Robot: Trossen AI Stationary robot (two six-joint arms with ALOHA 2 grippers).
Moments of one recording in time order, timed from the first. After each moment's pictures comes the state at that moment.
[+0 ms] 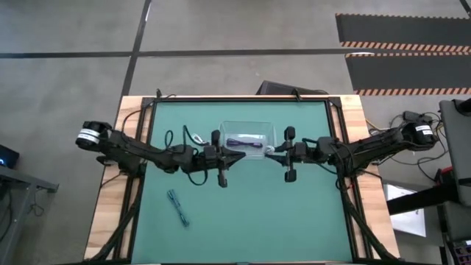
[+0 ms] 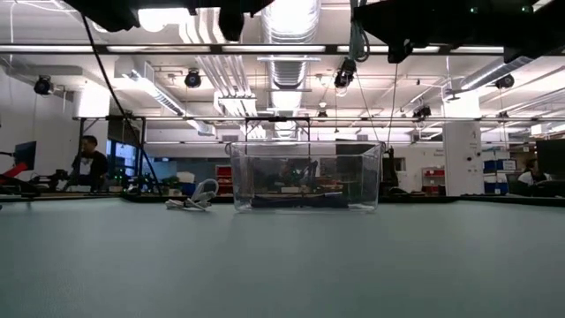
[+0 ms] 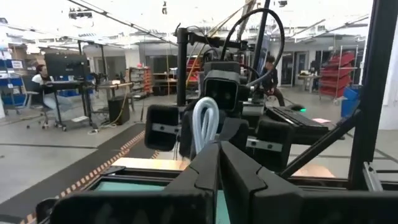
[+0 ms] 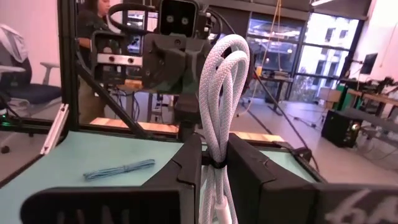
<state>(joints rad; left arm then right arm) -0.18 1.48 0.79 0.91 -0.32 0.06 0.07 1.15 0.41 0.85 0.07 -0.14</state>
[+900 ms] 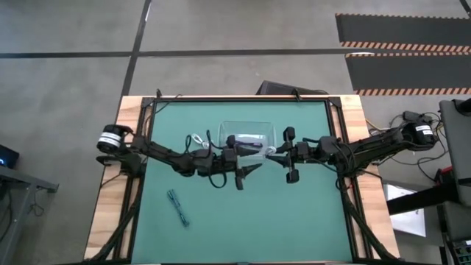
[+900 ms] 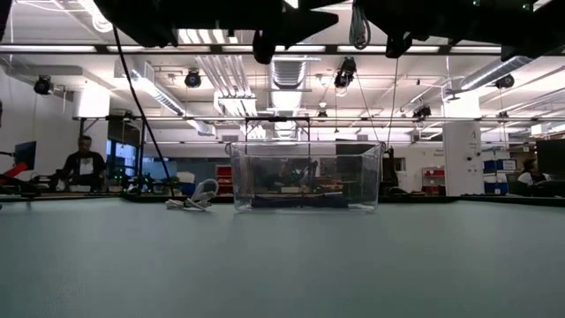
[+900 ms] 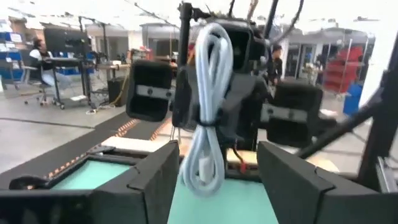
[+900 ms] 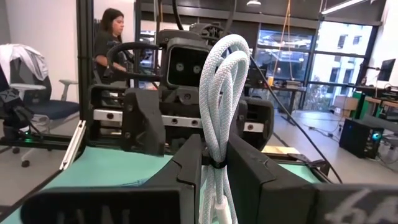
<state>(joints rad) -0.16 1.72 0.93 0.95 -0.33 -0.02 0.07 1.15 0.41 0.90 0.02 -0.11</state>
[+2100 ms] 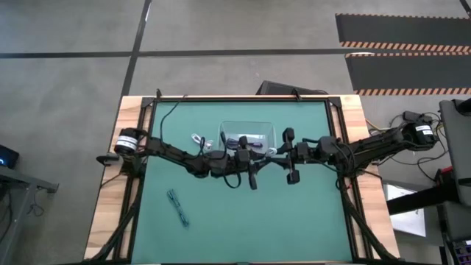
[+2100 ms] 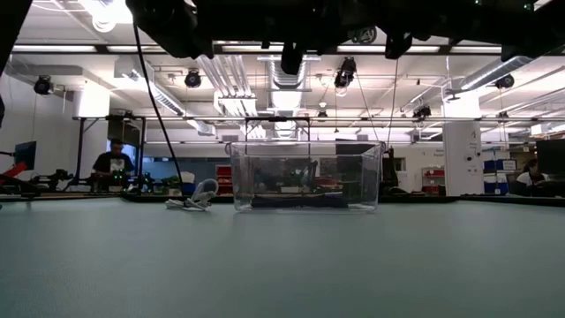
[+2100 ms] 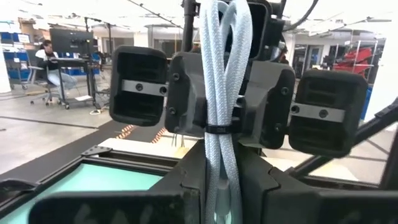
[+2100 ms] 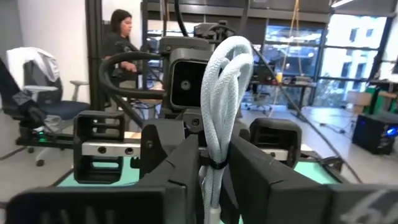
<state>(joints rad) -0.14 1.88 1.09 0.95 -0.33 -0.02 0.07 1.15 0.41 0.89 -0.01 -0.07</state>
